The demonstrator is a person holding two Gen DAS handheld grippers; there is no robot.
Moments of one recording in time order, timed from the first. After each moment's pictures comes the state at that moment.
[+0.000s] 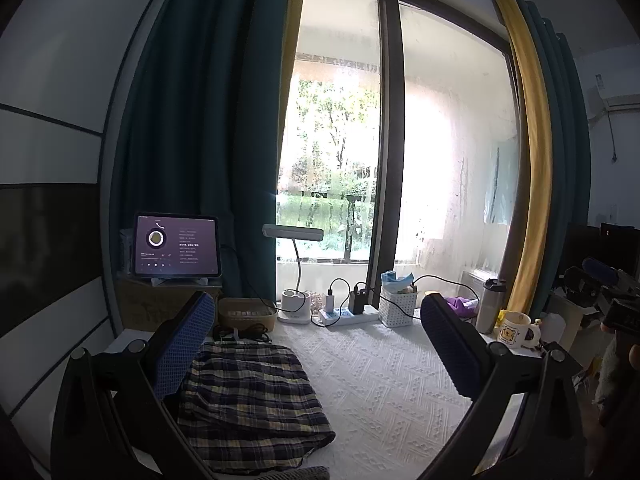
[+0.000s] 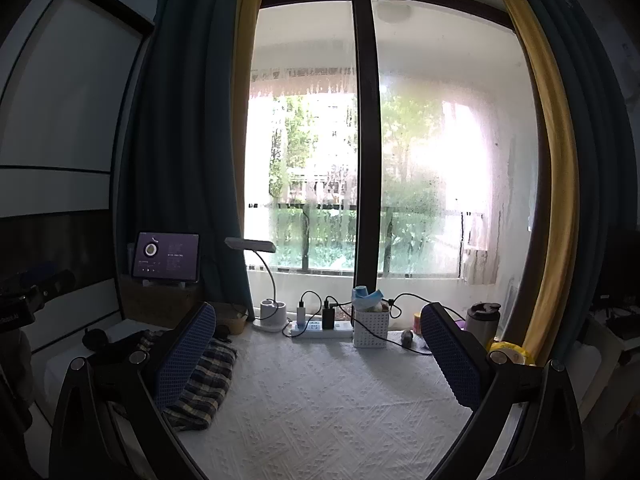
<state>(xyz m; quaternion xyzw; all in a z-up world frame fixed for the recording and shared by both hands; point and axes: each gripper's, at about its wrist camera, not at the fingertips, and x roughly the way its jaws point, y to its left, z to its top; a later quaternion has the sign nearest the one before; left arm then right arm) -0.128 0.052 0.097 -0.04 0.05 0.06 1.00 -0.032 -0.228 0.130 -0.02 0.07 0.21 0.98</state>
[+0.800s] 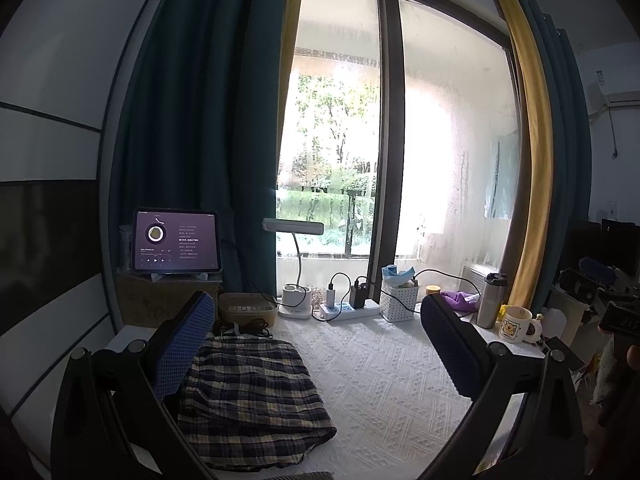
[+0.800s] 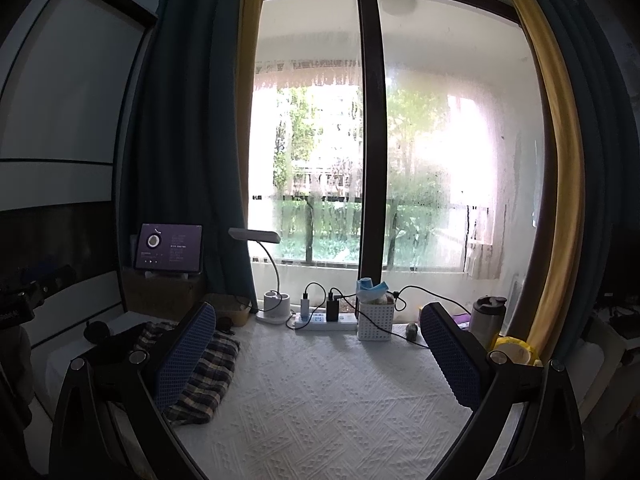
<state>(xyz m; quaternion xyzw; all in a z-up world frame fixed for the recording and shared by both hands) -0.125 0.050 0.093 -0.03 0.06 0.07 1.00 -0.027 -0.224 0.126 -0.02 0.08 0.21 0.97</state>
